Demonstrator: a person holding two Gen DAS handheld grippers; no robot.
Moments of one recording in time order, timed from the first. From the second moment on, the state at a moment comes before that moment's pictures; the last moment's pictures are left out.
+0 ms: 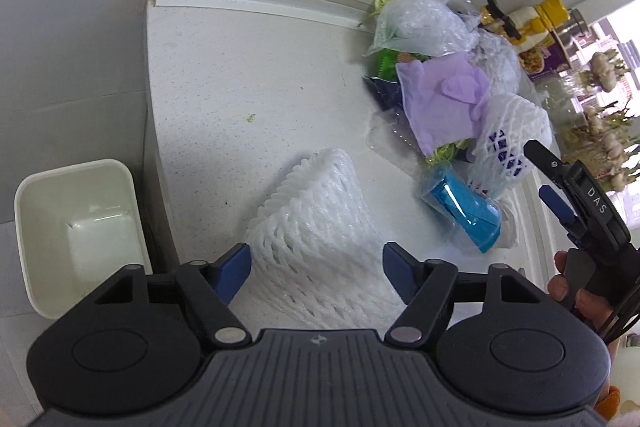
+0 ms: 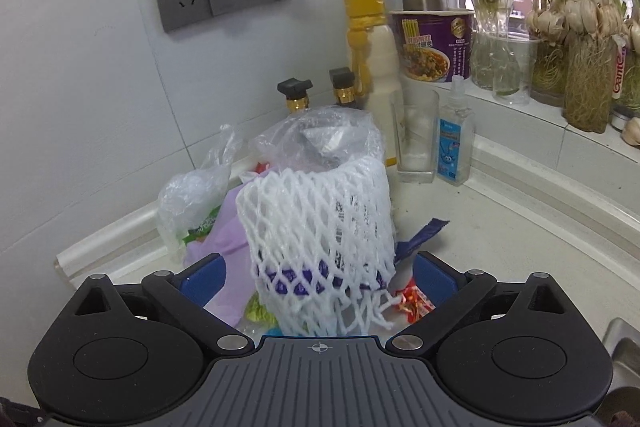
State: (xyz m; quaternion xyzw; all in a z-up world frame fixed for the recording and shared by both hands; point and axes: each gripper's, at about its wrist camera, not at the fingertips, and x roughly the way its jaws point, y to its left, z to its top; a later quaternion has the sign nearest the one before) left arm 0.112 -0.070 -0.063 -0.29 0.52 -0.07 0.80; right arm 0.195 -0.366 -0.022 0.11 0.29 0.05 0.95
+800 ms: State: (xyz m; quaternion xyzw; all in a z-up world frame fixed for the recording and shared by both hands) left arm 0.101 -0.049 -0.049 -0.32 0.49 -0.10 0.80; right arm 0.182 -0.358 -0.003 0.14 0.26 0.06 0.95
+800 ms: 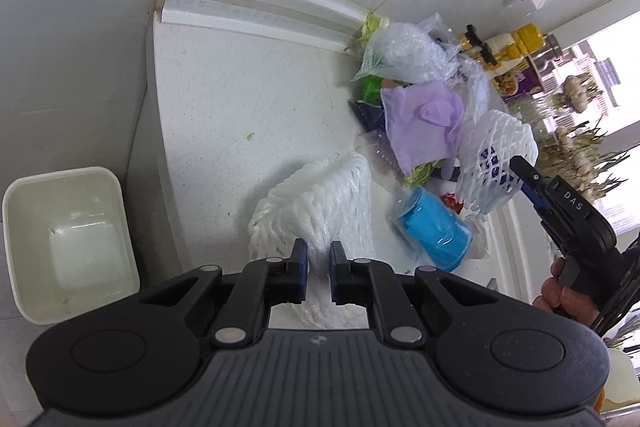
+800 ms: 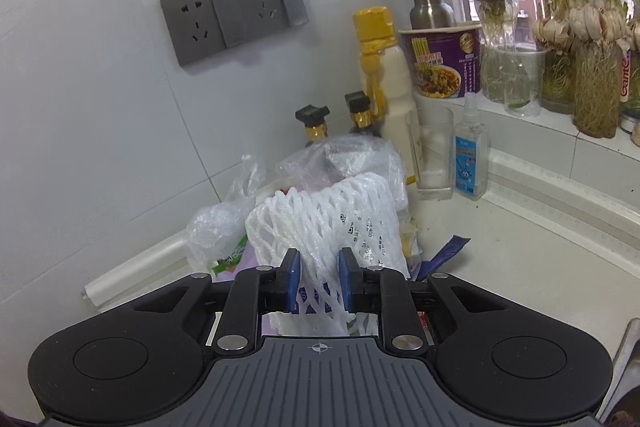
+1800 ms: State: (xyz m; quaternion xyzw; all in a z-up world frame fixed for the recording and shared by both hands) left arm 0.046 0.046 -0.024 -0.34 0.44 -0.08 0.83; right arm 0.076 -0.278 0.042 0.15 0.25 0.12 0.95
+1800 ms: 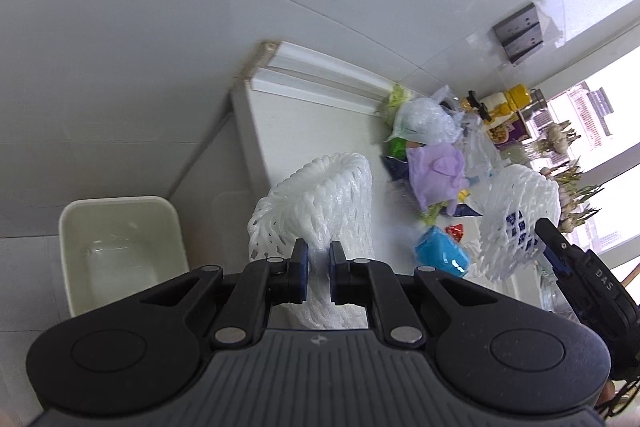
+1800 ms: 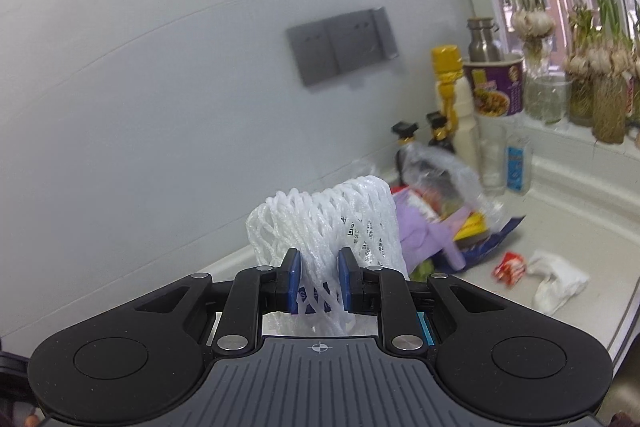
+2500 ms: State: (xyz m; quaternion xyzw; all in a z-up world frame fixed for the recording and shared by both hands) left arm 0.021 0.103 -0.106 -0.25 0.50 0.04 0.83; right arm 0.061 -0.127 -0.046 0.12 0.42 0.25 0.86
